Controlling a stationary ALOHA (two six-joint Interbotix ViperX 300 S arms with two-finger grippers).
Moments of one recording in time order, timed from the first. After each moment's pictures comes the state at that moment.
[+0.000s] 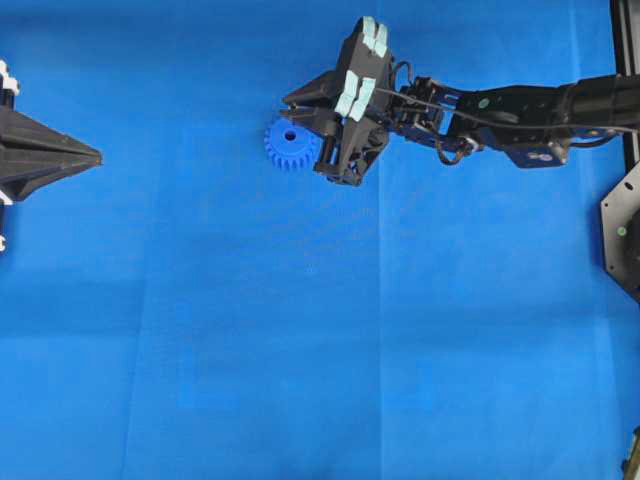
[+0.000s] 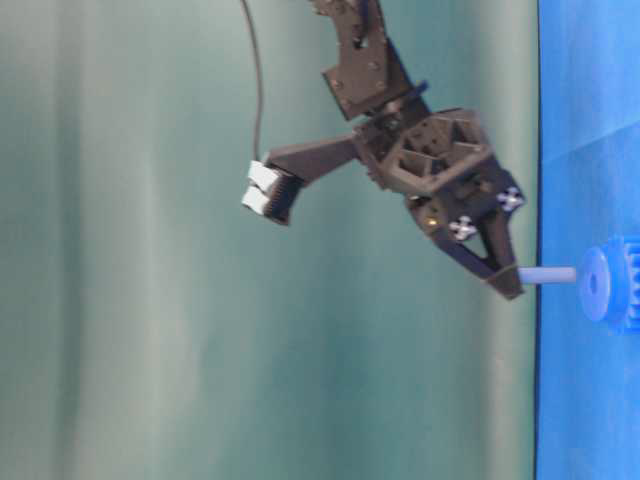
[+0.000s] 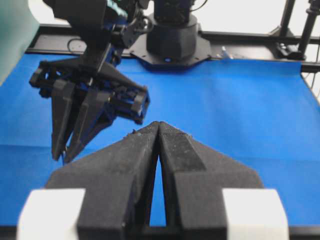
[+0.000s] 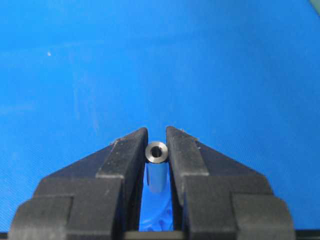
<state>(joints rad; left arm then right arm) 0.03 -1.00 1.21 0.00 -0.23 -0.02 -0.23 0.18 0.61 0.17 -0.38 -0.02</state>
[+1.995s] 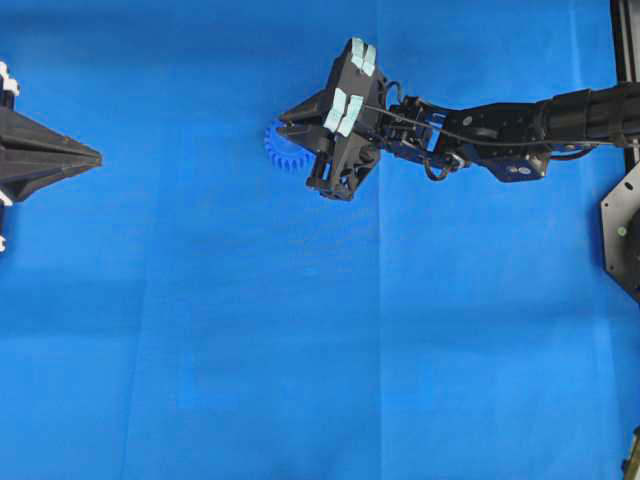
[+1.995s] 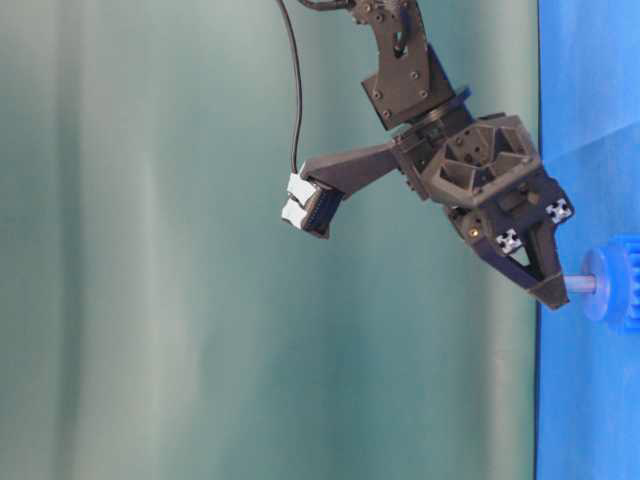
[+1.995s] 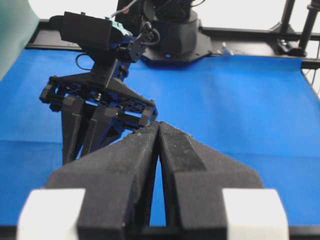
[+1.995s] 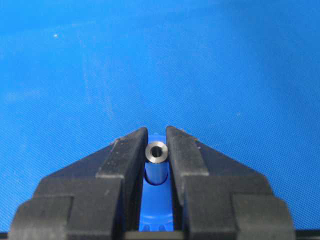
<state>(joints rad) 0.03 -1.01 1.21 0.00 -0.22 -0.02 -0.20 0.24 0.60 0.23 -0.41 -0.02</state>
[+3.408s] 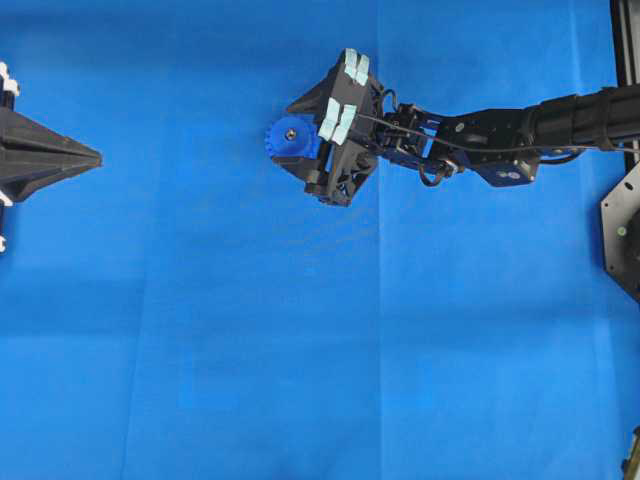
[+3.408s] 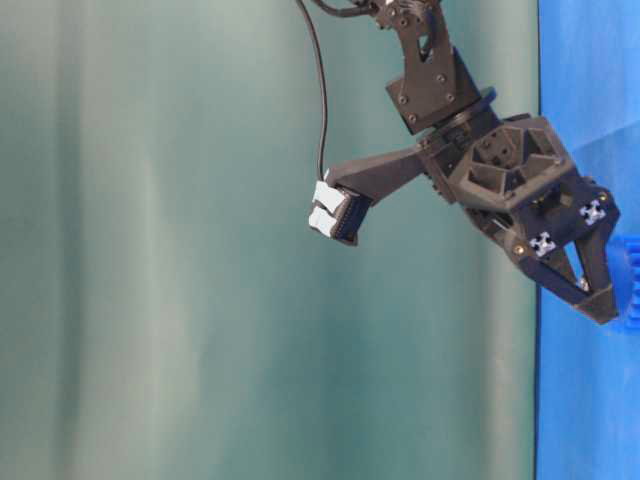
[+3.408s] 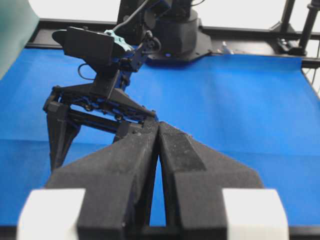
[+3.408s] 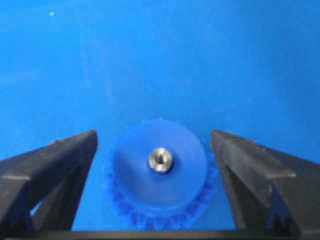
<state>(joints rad) 0.03 -1.01 1.21 0.00 -0.22 -0.02 -0.19 0.28 0.59 0.23 -0.42 -0.02</state>
